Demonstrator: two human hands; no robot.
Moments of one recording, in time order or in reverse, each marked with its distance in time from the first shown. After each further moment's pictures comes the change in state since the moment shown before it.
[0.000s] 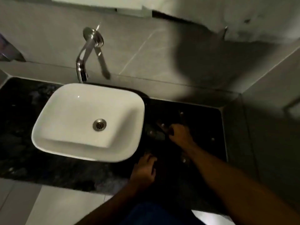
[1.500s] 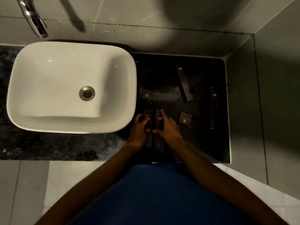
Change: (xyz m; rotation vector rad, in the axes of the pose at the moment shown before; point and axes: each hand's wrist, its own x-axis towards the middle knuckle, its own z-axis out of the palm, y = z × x) left_hand 0.032 -0.033 0.008 -0.306 0.011 -0.153; right_hand -0.083 0.003 0.129 0.383 -0.141 0.218
